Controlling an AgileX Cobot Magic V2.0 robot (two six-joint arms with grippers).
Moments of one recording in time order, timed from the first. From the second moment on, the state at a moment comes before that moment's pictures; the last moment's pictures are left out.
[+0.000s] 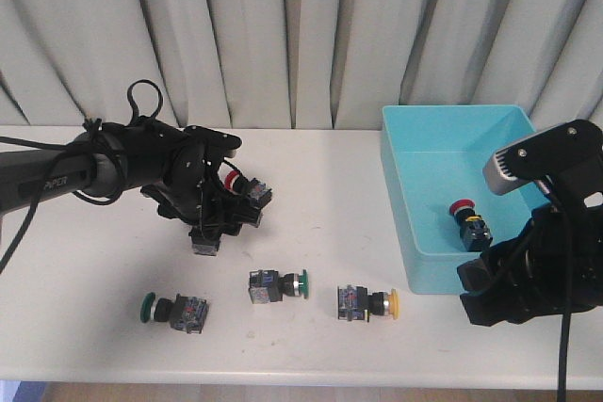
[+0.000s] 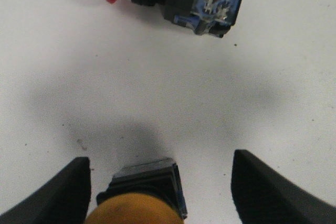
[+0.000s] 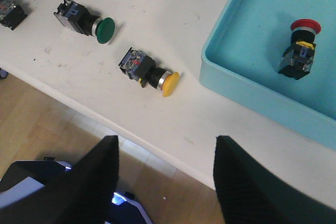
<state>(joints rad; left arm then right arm) -0.40 2.15 -1.51 0.12 0.62 -0.24 0.41 1.04 -0.86 0.01 0.83 -0.06</state>
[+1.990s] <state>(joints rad) -0.39 1.49 -1.00 -1.28 0.98 1.76 0.41 1.09 -0.86 0.34 0.80 -0.67</state>
